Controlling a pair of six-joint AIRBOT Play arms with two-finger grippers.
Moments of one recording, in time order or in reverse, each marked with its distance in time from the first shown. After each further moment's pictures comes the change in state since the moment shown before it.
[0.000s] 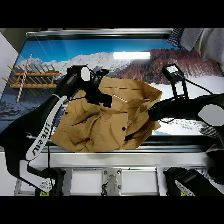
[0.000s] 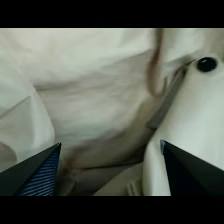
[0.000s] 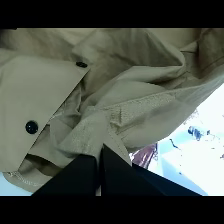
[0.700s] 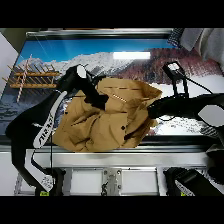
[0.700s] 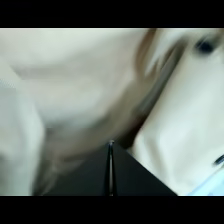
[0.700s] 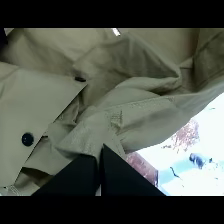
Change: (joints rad) left arm 0.100 -0.071 0.090 -0.151 -0.092 0.037; right arm 0.000 0.001 0.000 -0.019 -0.073 0.000
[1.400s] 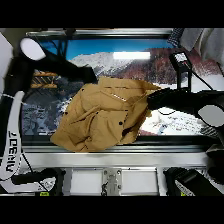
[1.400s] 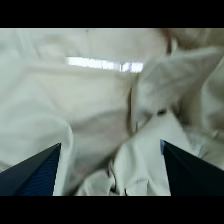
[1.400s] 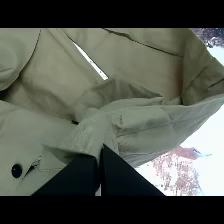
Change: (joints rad) left arm 0.099 0.336 -0.066 0.023 0.144 0.069; right arm 0.000 0.000 0.000 -0.033 -0.148 0.045
